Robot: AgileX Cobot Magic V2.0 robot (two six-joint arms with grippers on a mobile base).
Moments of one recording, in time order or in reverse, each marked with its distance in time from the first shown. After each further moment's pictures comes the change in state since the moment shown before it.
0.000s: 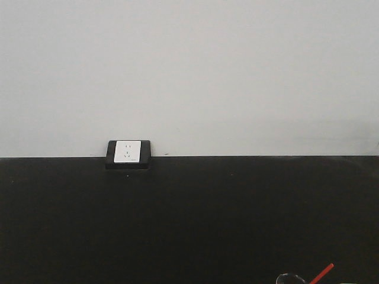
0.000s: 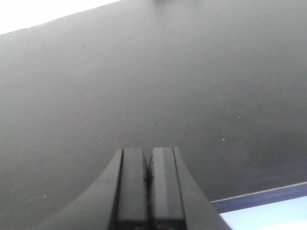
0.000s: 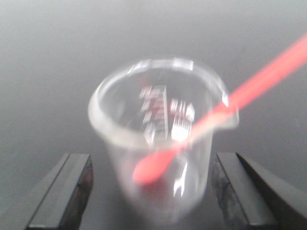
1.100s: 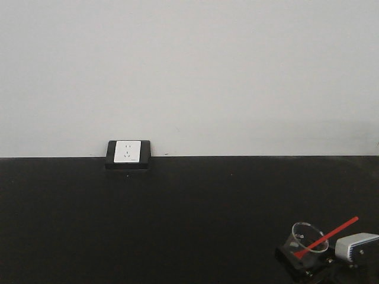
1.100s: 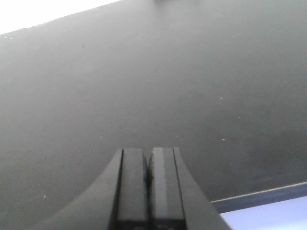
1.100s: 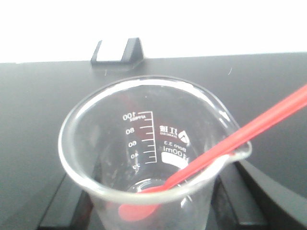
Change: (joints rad) left arm 0.000 0.000 0.000 0.000 0.000 0.000; right arm 0.000 -0.326 -0.090 -0.030 0.140 0.285
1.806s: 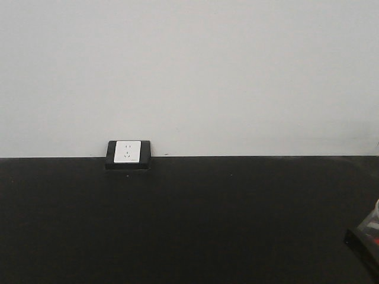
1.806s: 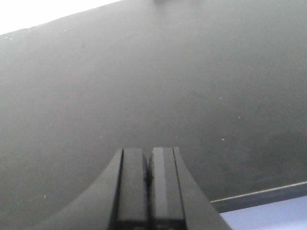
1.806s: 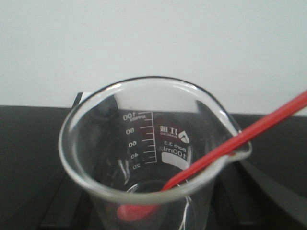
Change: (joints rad) left arm 0.000 0.000 0.000 0.000 0.000 0.000; right arm 0.000 -0.893 0.014 -0.520 0.669 0.667
